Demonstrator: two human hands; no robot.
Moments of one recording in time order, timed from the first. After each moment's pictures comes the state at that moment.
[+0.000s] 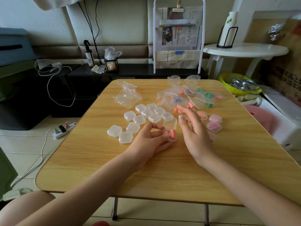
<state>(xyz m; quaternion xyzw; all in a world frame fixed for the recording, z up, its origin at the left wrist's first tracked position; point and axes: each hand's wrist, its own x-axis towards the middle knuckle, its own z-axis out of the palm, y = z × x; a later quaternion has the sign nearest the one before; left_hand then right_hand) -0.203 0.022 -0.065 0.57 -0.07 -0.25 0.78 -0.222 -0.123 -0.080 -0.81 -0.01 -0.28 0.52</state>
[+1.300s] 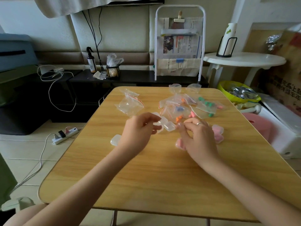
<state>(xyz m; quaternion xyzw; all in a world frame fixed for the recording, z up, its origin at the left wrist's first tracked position) -0.168 0.039 -0.030 0.78 -0.16 0.01 0.60 -0.205 -0.135 -0.071 -0.90 0.00 -0.34 0.28</state>
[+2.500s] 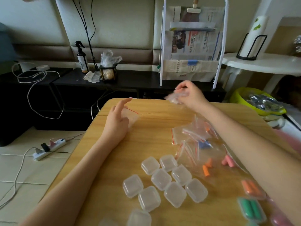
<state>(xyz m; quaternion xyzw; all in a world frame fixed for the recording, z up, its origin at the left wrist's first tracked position) 0.089 0.063 -0.077 0.86 -0.13 0.12 0.48 0.102 -0.192 -0.025 -0.89 0.02 -0.16 0.42</state>
